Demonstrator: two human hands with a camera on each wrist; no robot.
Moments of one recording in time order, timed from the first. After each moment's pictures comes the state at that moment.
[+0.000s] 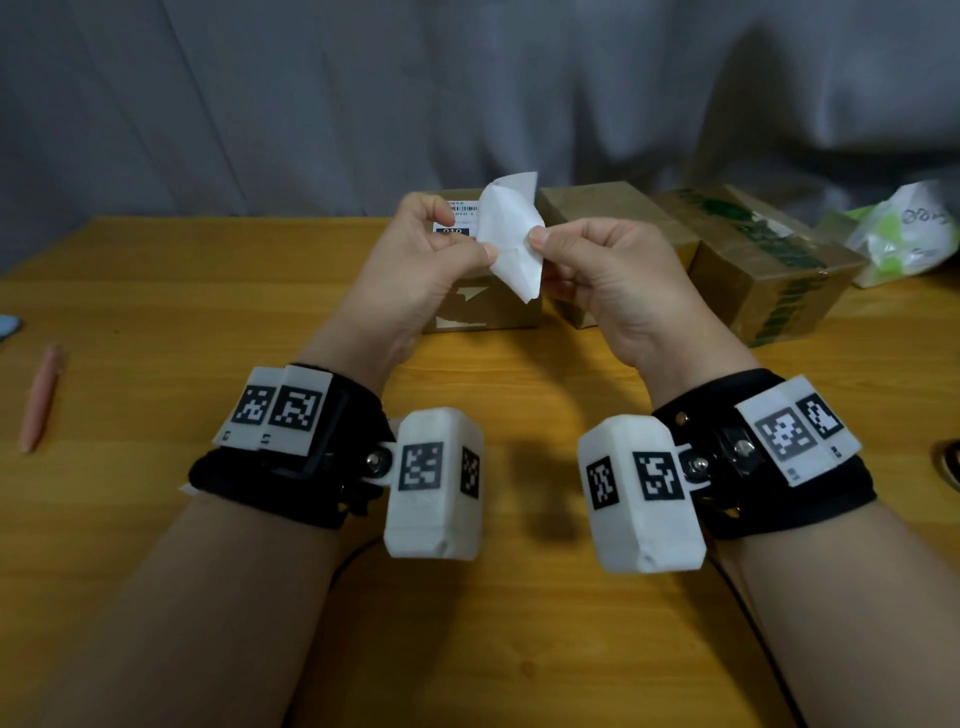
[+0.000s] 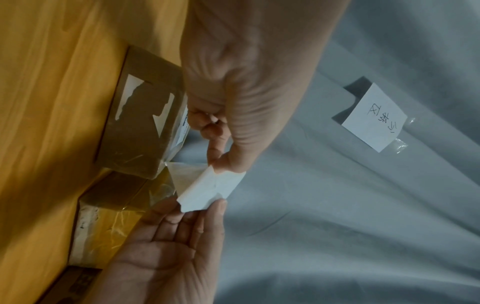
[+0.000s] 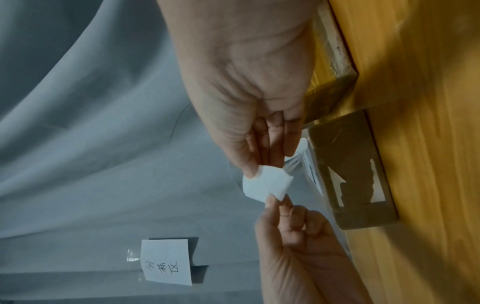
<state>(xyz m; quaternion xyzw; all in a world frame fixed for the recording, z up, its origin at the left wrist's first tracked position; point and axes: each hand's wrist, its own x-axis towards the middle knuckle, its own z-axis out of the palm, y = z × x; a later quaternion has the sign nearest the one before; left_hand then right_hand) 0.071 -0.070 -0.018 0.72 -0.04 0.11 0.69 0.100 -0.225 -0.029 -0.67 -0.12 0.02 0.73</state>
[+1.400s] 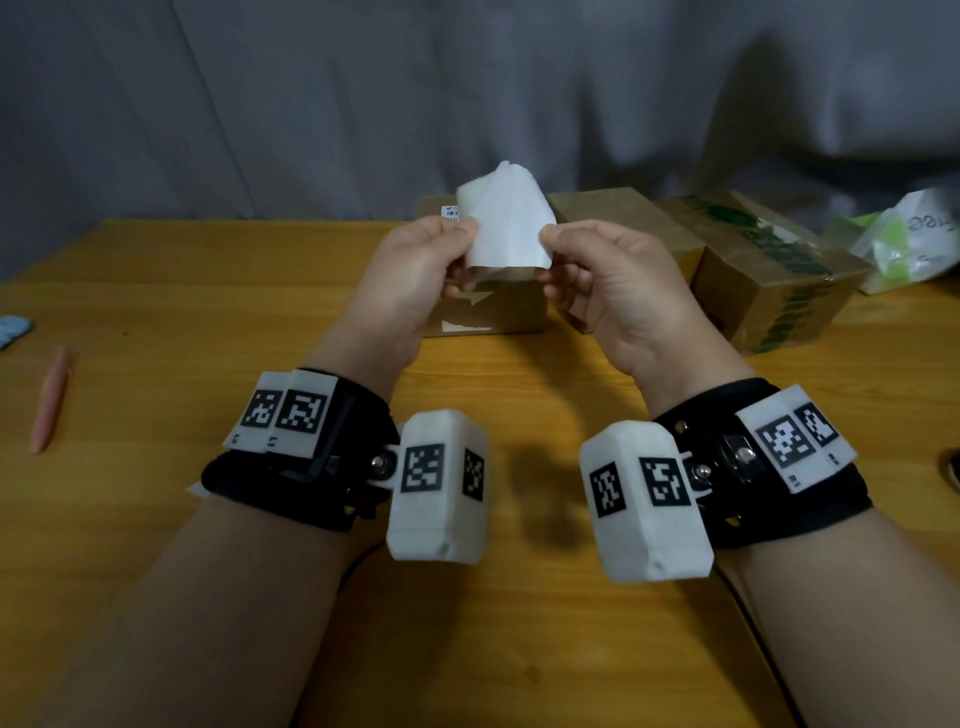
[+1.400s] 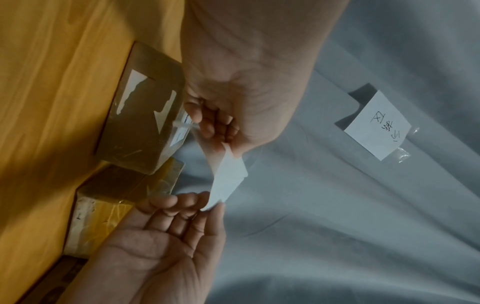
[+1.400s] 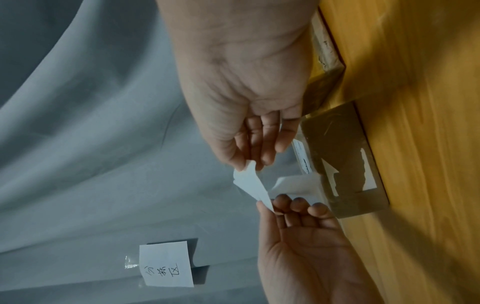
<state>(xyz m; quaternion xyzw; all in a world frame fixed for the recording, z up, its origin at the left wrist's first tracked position) 0.084 -0.062 -0.027 0.73 0.02 0.11 0.67 0.098 -0.219 -0.031 -0.63 -0.09 0.02 0.77</state>
